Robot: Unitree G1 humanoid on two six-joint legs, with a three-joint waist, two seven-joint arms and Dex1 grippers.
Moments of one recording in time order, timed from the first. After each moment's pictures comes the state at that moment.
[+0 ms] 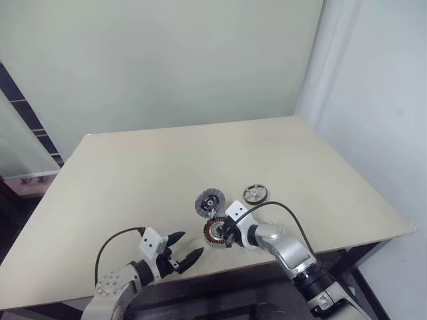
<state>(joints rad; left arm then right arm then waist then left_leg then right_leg) 0.22 0.42 0.03 -0.09 -0.35 0.17 -0.79 -0.39 -0.07 0.44 0.23 -0.02 0.56 0.59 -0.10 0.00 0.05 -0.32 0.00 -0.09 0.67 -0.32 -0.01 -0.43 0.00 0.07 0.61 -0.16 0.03</state>
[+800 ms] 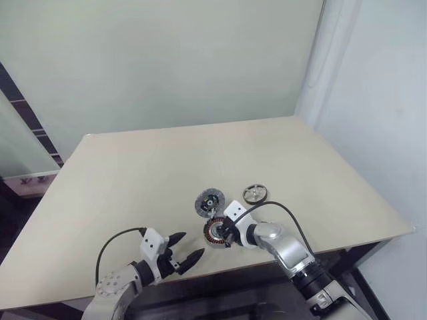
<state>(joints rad) 0.22 0.42 0.02 -0.09 -0.35 0.17 -0.79 -0.41 -0.07 0.45 0.25 -0.04 0.55 0.59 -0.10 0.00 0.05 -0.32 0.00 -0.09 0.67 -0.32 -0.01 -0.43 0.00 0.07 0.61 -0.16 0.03</state>
